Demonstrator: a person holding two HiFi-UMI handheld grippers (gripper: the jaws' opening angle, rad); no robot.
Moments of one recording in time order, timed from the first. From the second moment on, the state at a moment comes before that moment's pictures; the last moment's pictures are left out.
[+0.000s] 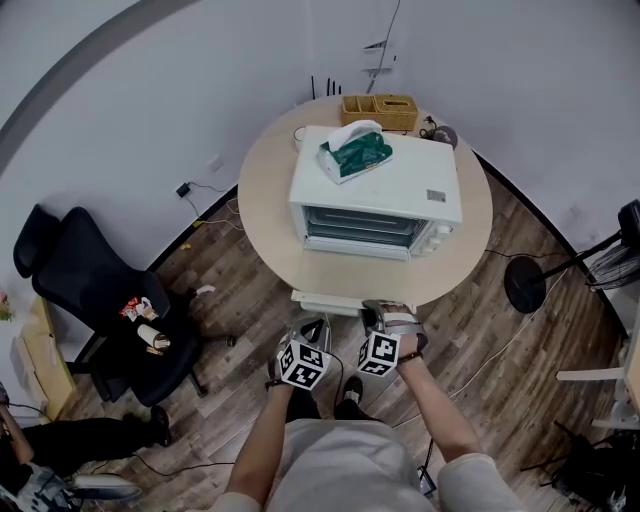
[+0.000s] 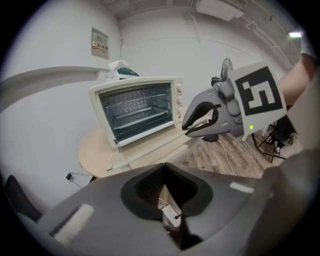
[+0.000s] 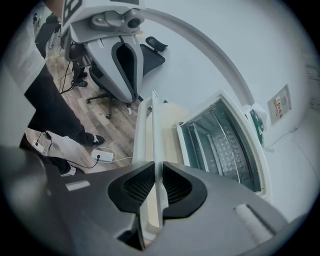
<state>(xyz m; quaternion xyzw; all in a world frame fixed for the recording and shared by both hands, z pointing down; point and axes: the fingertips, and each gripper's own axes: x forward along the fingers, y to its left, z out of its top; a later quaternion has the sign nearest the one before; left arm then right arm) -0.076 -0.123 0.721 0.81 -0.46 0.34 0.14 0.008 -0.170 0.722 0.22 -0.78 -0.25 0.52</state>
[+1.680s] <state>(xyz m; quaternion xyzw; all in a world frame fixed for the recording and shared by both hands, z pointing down) -0.045 -0.193 0.718 0.71 -0.27 0.59 -0.26 0.016 -0.185 0.656 0.26 -0.81 -0.24 0.48</state>
